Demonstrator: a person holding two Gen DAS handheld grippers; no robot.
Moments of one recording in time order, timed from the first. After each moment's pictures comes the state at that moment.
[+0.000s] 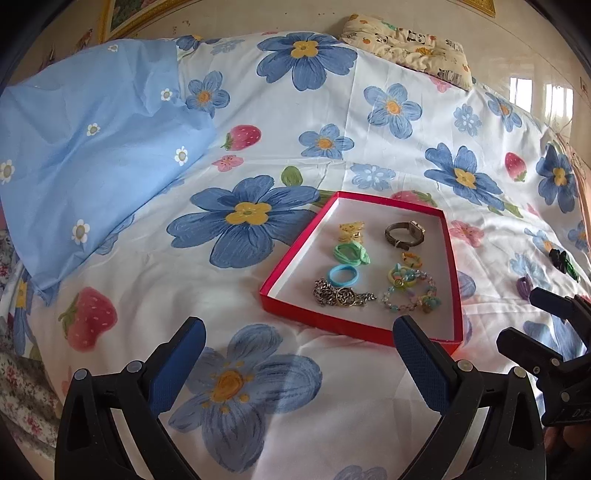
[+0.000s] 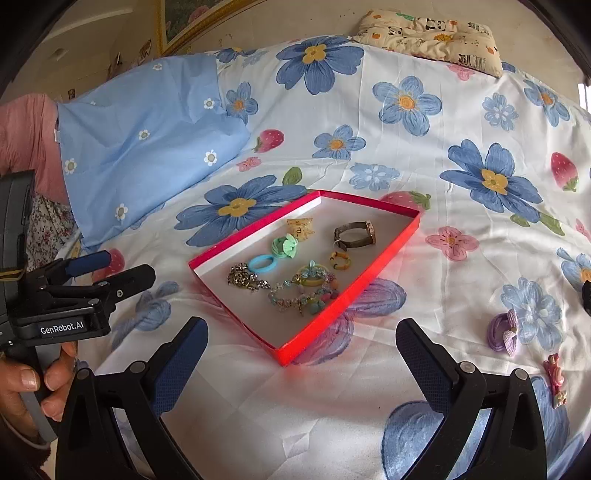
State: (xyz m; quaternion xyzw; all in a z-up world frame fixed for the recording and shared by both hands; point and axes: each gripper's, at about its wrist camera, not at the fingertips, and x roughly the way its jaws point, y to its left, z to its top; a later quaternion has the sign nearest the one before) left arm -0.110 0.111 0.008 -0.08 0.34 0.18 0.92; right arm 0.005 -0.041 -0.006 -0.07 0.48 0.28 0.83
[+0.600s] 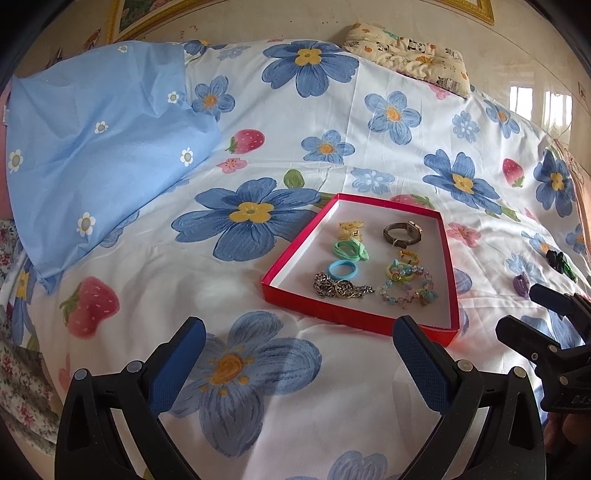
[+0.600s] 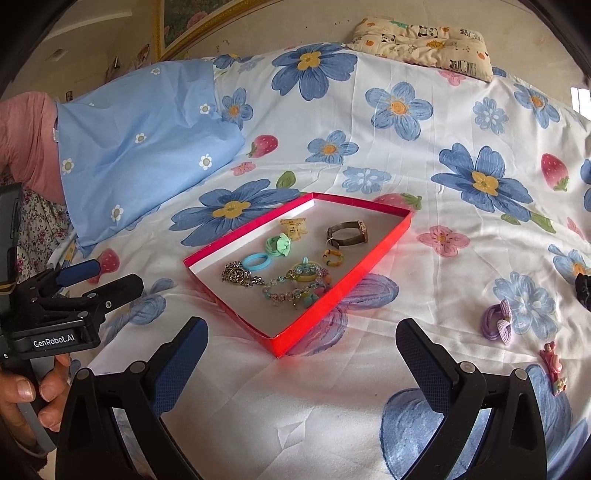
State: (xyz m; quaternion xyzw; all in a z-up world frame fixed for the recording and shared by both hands) left arm -0.133 0.107 -0.002 -0.08 0.32 0.18 0.93; right arm -0.006 -0.047 -0.006 -0.07 0.46 0.27 0.85
